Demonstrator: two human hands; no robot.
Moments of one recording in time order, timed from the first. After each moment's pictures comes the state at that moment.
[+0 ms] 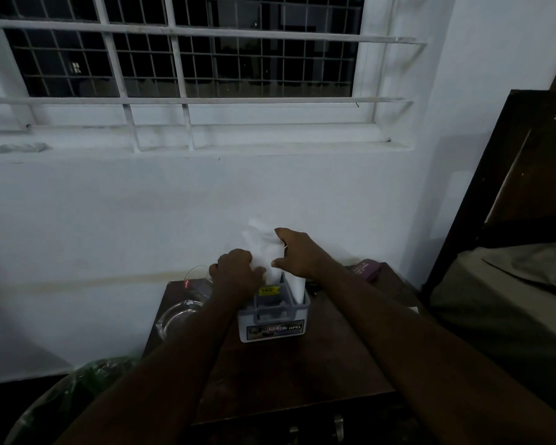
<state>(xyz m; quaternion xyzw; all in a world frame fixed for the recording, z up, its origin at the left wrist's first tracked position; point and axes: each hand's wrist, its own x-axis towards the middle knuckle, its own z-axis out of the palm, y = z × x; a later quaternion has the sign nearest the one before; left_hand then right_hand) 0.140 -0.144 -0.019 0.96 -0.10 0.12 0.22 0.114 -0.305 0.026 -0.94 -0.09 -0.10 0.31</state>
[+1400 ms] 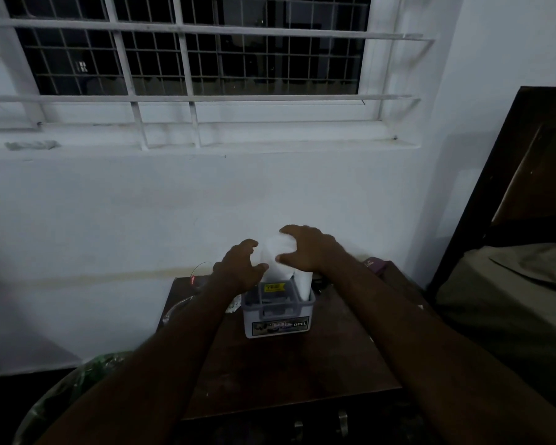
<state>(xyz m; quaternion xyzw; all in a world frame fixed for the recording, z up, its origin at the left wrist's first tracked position) 0.142 -0.128 -0.008 0.92 -0.16 0.04 0.34 0.105 -0.308 0.041 -0.98 -0.03 -0.07 0.18</state>
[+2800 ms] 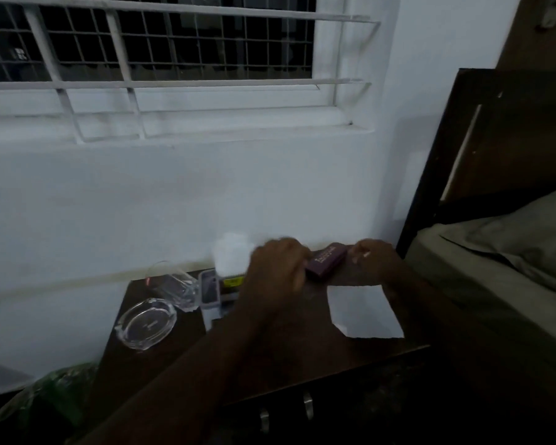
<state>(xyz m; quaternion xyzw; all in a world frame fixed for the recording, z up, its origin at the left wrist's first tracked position) 0.059 -0.233 -0.001 0.83 -0.42 0.28 0.25 0.037 -0.494 -0.018 -0.95 0.13 -0.11 0.27</state>
